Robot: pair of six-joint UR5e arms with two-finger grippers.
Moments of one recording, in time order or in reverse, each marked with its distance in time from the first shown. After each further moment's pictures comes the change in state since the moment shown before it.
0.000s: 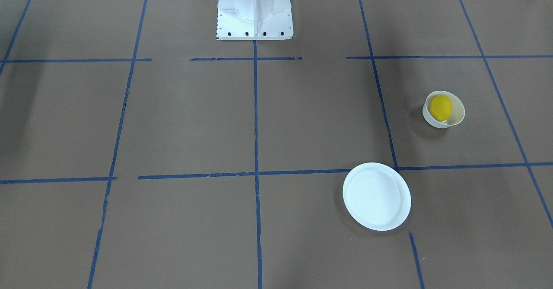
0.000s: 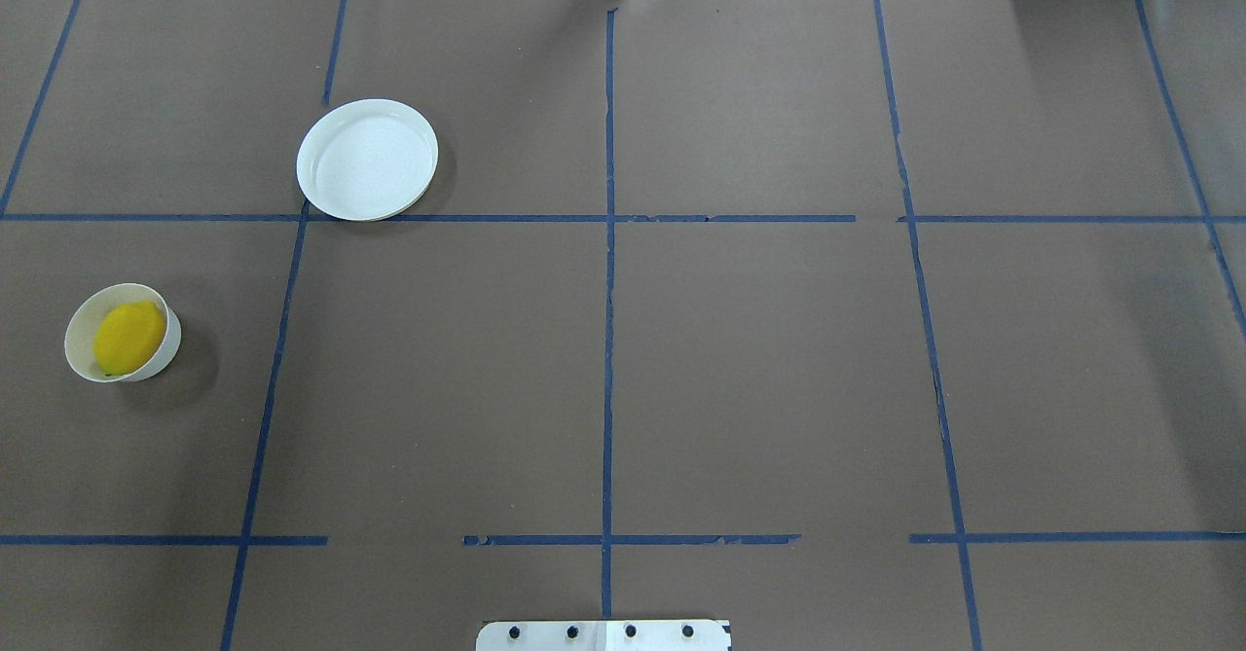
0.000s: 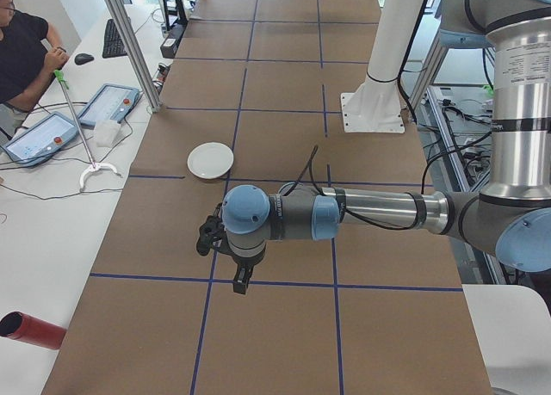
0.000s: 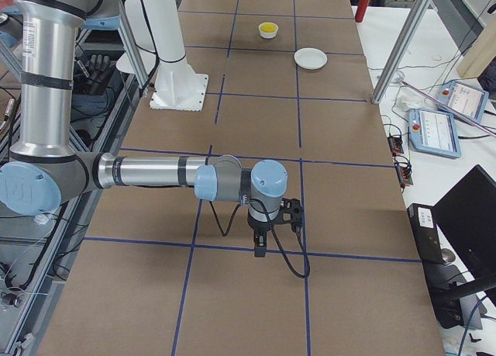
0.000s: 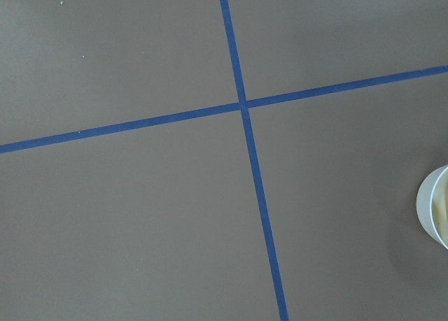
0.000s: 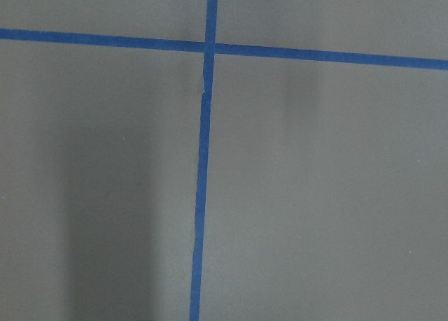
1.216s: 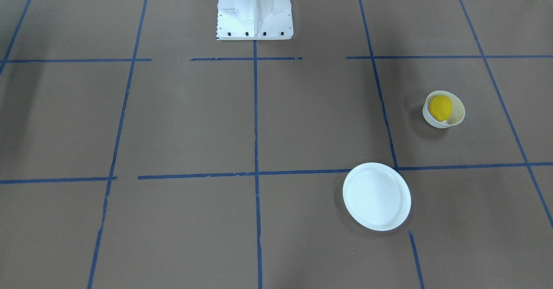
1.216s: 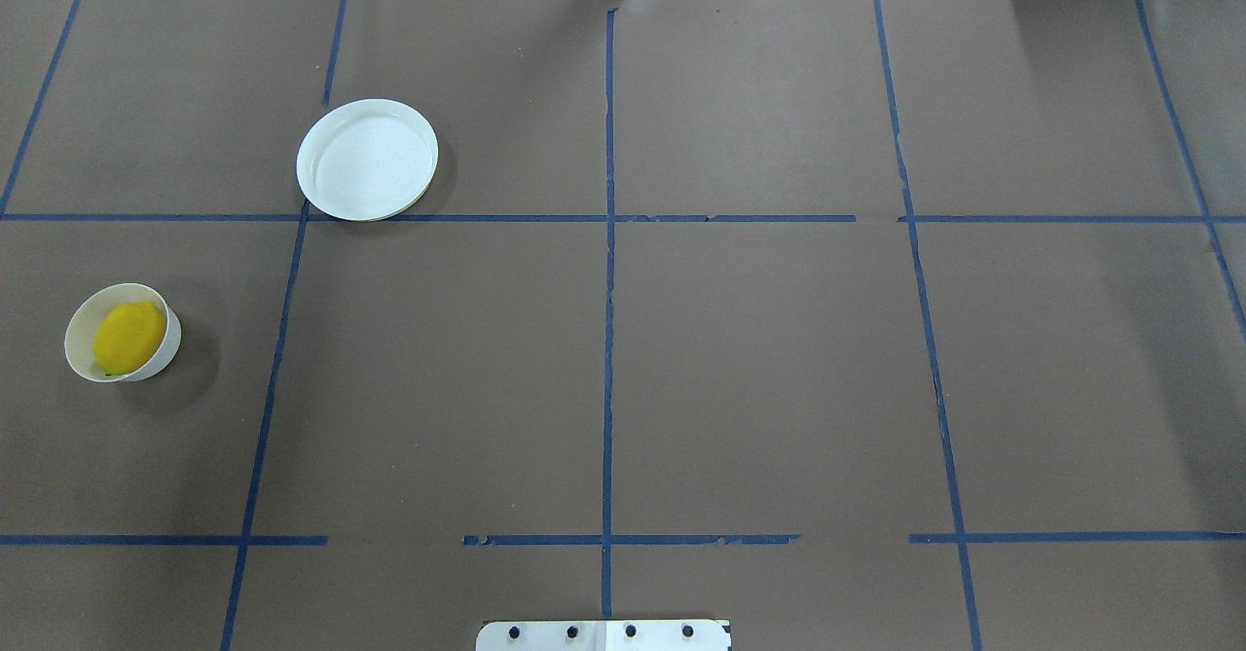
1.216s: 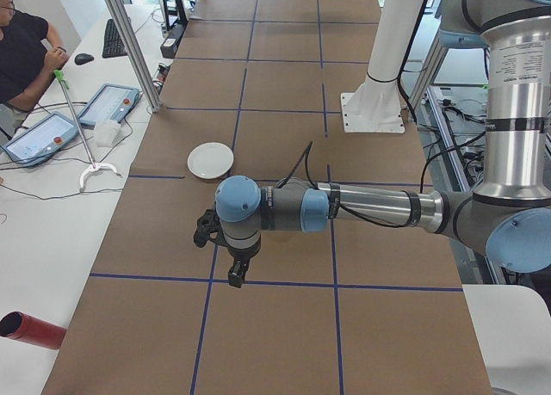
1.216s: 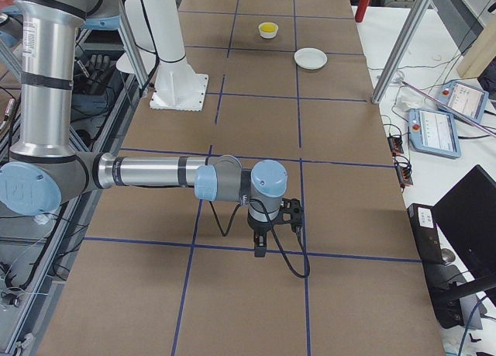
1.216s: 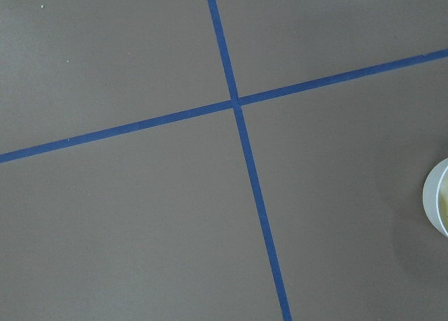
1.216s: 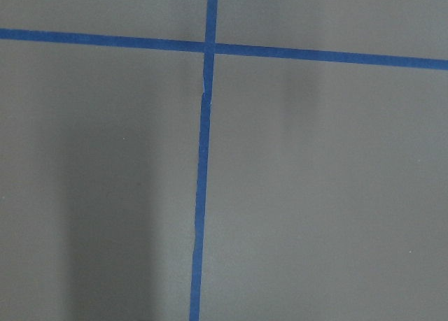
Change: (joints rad) left arm 0.054 -0.019 -0.004 0.005 0.046 -0.005; right arm 0.000 0.000 0.000 0.000 0.000 0.000
